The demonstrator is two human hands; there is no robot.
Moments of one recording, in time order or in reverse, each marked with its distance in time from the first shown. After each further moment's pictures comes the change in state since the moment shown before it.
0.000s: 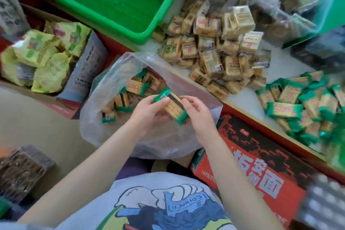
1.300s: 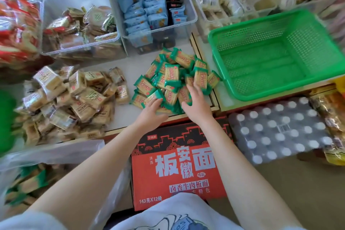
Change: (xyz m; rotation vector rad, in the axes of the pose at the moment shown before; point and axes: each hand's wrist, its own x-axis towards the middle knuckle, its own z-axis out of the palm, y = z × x) left_hand 0.058 -0.102 0.401 1.601 -0.464 0.343; right_hand -0.047 0.088 -0.409 -0.440 0.569 -0.056
